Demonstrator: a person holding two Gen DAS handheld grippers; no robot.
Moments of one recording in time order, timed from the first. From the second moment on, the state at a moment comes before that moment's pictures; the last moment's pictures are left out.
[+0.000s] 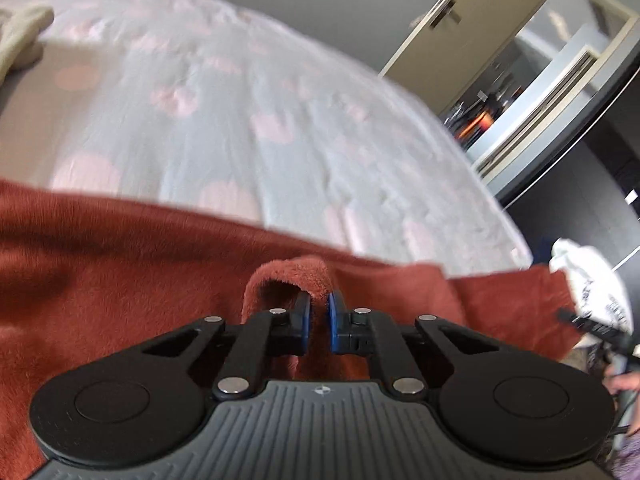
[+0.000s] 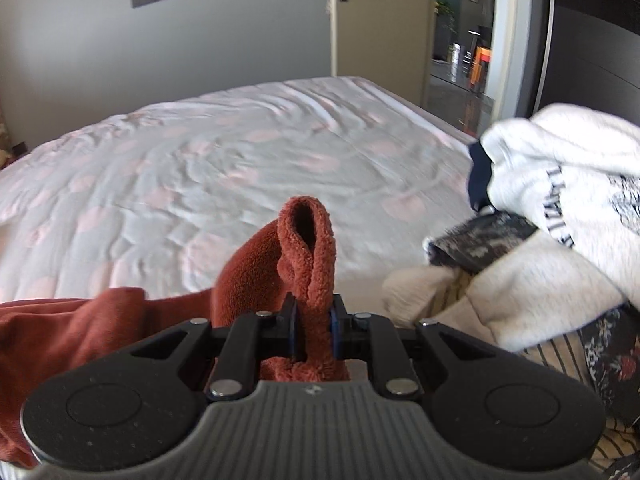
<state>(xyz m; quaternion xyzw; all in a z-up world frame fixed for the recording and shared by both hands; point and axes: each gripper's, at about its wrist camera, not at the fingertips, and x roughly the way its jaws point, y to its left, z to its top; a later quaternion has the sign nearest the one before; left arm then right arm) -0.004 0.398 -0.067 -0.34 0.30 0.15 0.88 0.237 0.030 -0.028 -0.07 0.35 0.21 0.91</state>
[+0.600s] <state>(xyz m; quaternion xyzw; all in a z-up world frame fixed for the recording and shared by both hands) 0.020 0.415 -0.077 -0.22 0.41 0.23 0.86 0.286 -0.008 -0.100 -0.09 0.42 0.15 0.89</state>
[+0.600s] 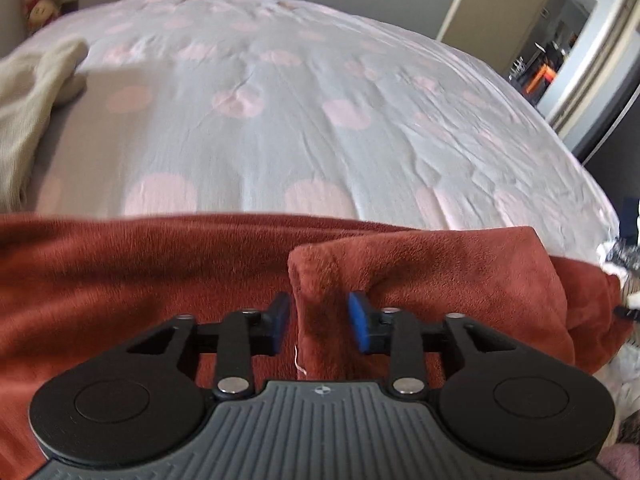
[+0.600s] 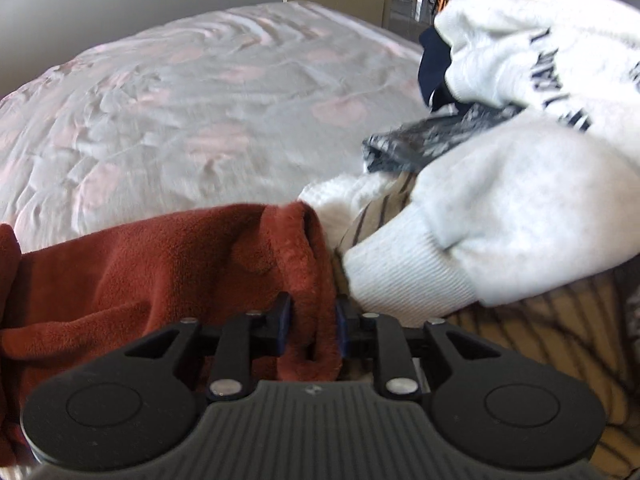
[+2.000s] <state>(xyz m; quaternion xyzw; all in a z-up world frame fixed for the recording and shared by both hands) 0.143 0.379 -0.094 -0.22 0.42 0.09 0.87 0.316 0.211 -0.134 -0.17 0.37 0.48 0.78</state>
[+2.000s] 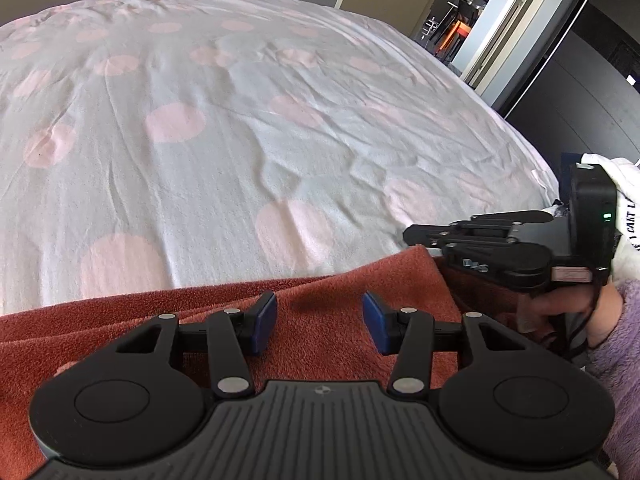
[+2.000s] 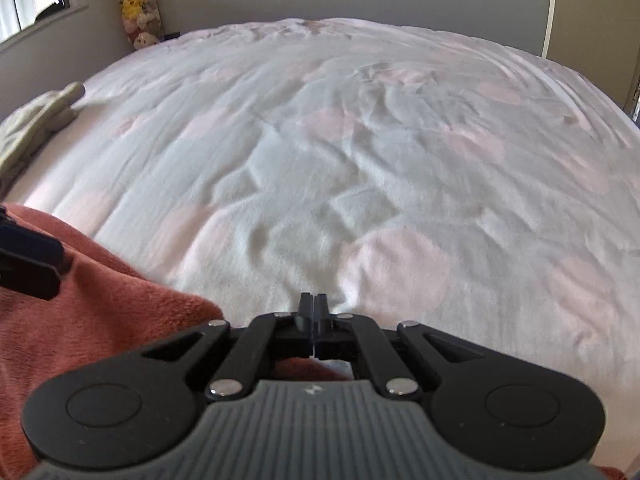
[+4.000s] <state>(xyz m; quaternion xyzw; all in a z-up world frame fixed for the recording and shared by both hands) 0.076 0.208 -0.094 0.01 0.45 -0.07 0.89 0.157 0.125 -0.117 -0.22 0.45 0.56 0.66</state>
